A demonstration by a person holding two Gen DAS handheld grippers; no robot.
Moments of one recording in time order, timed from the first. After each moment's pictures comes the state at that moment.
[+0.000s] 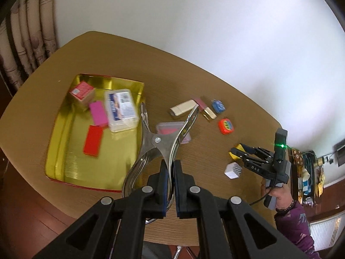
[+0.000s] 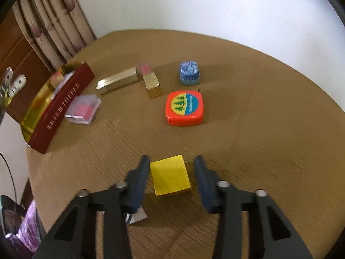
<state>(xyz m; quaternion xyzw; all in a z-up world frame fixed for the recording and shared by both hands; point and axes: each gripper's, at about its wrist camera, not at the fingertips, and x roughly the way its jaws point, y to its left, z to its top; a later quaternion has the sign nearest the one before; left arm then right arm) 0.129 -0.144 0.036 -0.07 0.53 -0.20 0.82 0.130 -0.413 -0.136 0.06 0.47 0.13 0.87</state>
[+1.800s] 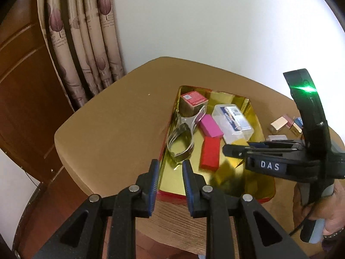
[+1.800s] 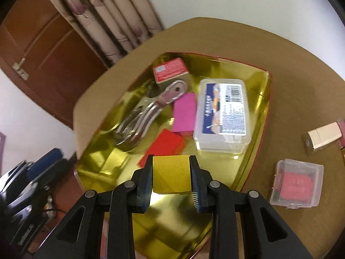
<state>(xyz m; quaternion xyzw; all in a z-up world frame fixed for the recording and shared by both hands) 0.110 -0.032 -0.031 0.01 0.42 -0.02 0.91 0.214 -0.132 -0.080 0.08 0.48 0.26 0.84</state>
